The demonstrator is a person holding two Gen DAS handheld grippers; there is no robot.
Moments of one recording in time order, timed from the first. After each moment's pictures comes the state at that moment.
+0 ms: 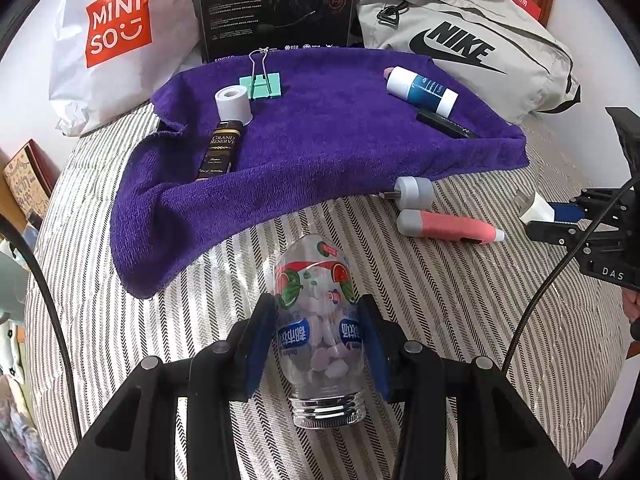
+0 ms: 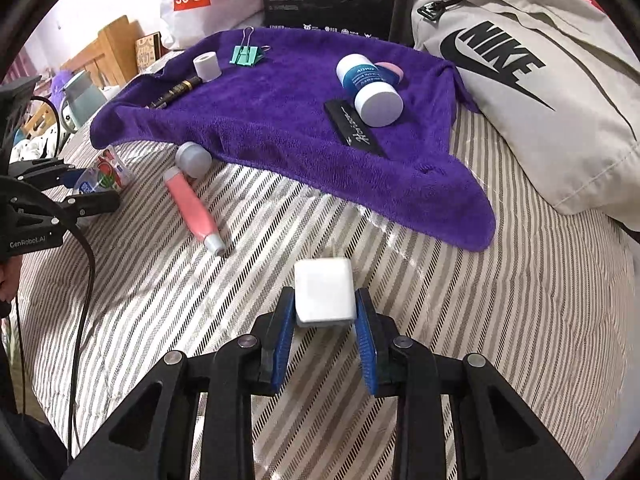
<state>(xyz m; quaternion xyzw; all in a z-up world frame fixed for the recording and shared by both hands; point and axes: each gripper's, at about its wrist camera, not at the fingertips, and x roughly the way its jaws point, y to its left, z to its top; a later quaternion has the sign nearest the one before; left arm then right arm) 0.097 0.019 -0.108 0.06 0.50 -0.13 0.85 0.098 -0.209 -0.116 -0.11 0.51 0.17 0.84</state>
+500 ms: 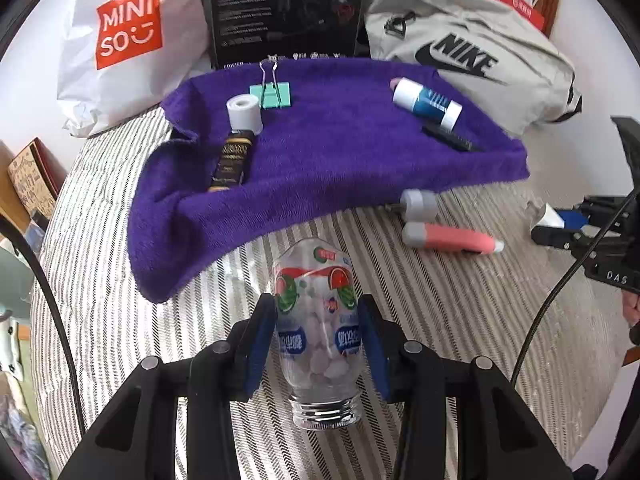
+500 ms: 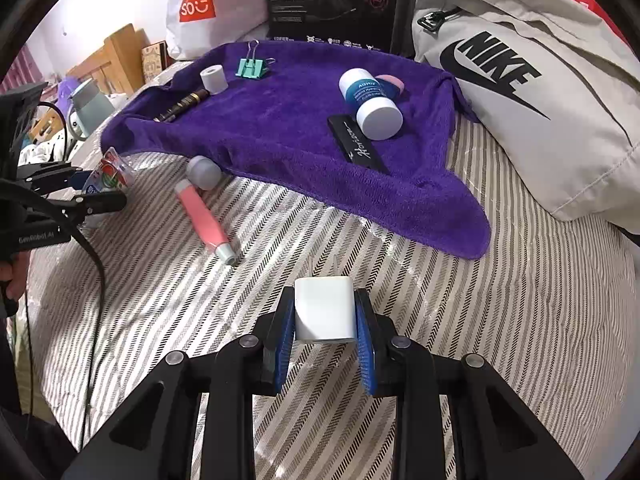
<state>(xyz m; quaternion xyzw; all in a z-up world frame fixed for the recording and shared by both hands) 0.096 0.028 -0.097 0.04 0.49 -0.13 0.86 0.096 -0.210 -0.105 -0.11 0.50 0.18 0.84</state>
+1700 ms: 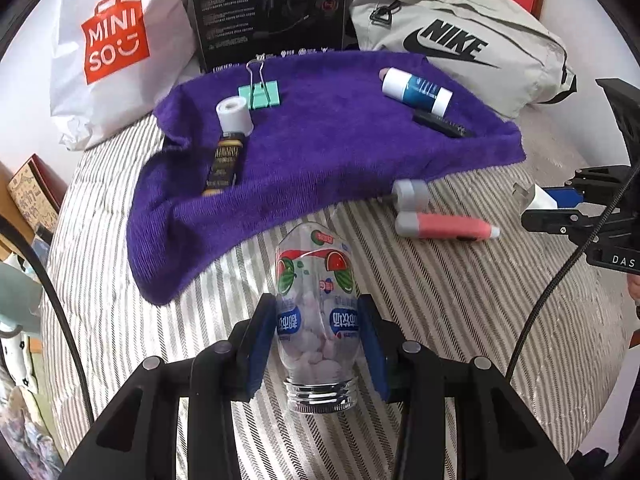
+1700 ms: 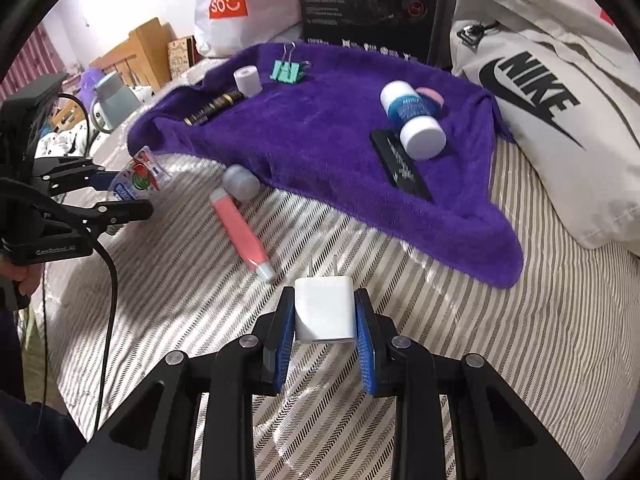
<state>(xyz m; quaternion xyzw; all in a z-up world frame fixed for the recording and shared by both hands) 0.095 0.019 -0.096 0.08 0.50 -0.13 0.85 0.102 -0.191 -0.098 -0.11 0.50 0.23 0.83</state>
